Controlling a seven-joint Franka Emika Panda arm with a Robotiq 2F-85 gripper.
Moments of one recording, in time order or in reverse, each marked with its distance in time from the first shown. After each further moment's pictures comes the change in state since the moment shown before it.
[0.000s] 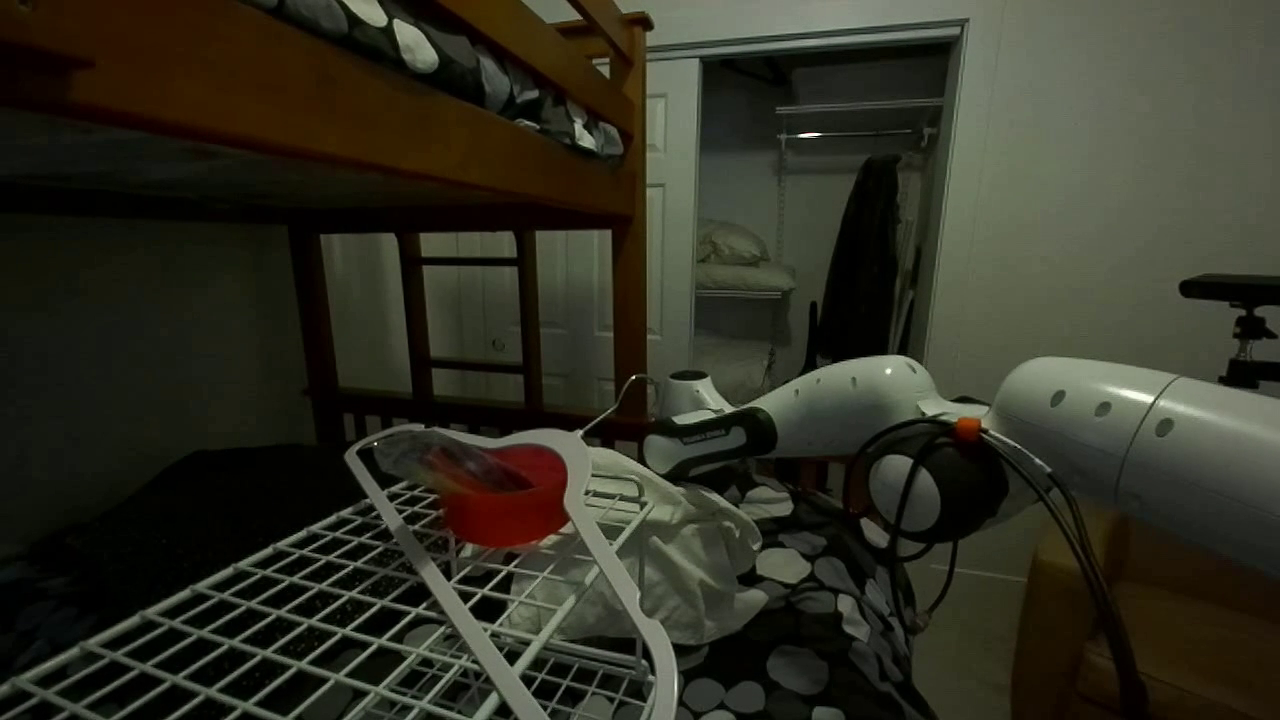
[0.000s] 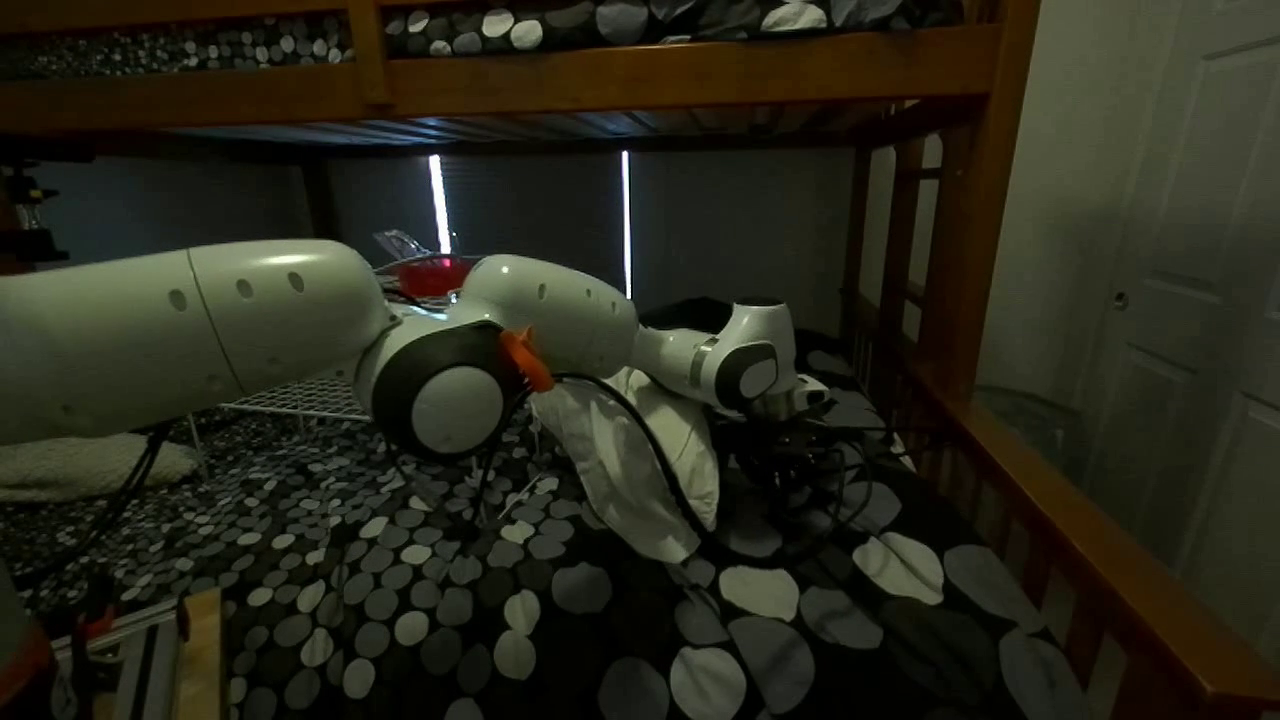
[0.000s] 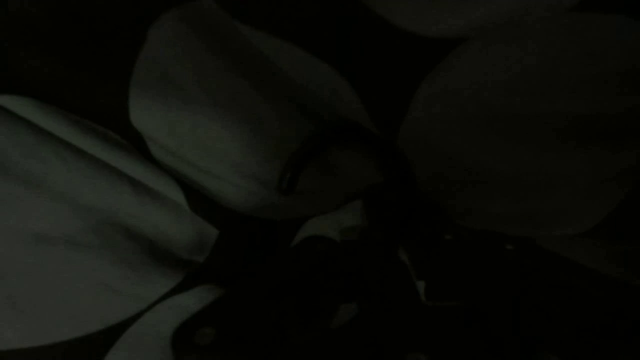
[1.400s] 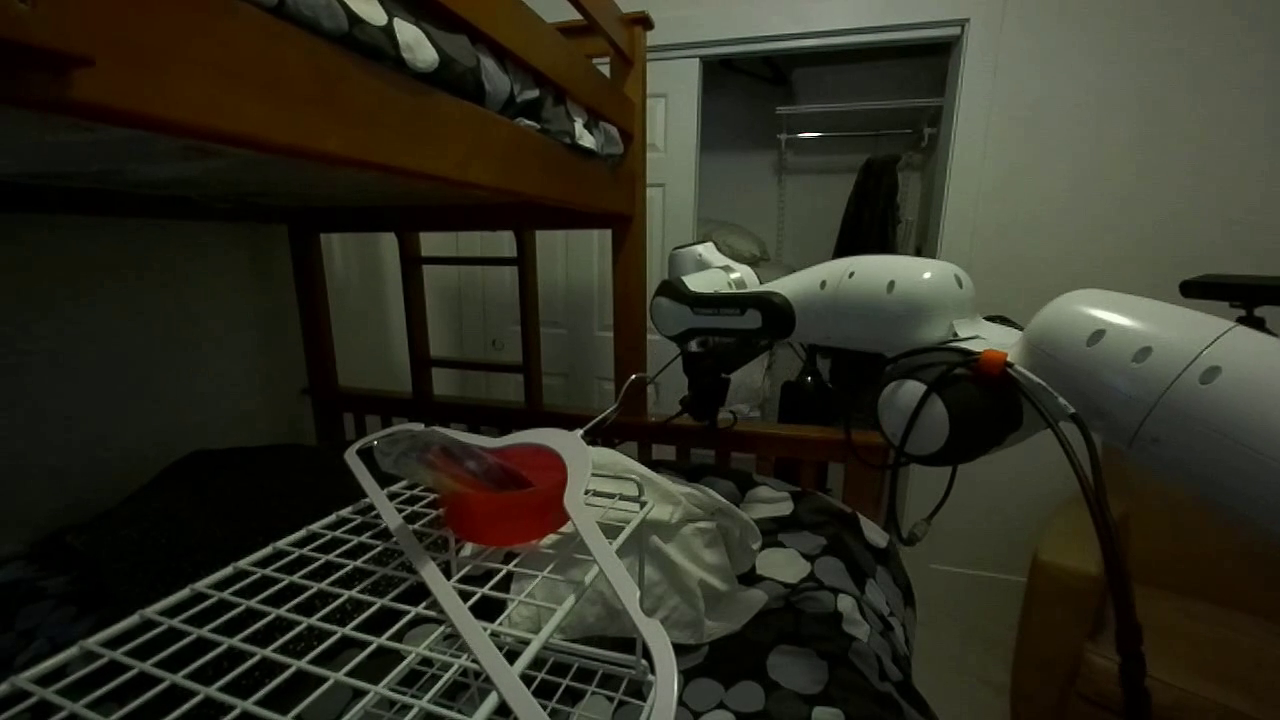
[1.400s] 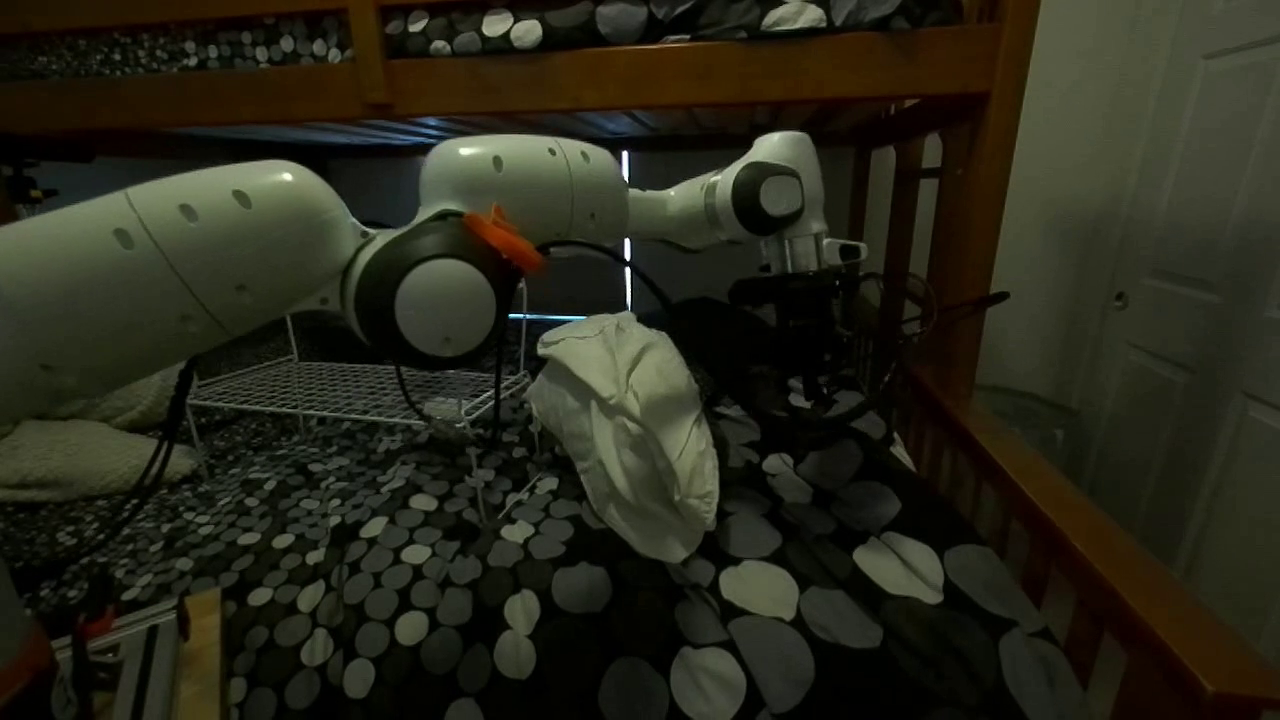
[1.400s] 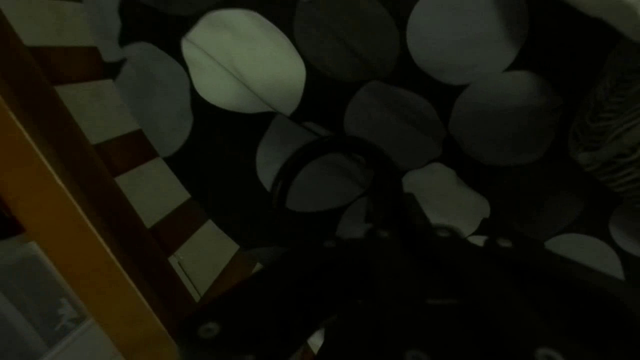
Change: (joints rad) arm -0.008 -0.228 -0.079 0.159 -0.074 -0.498 0.079
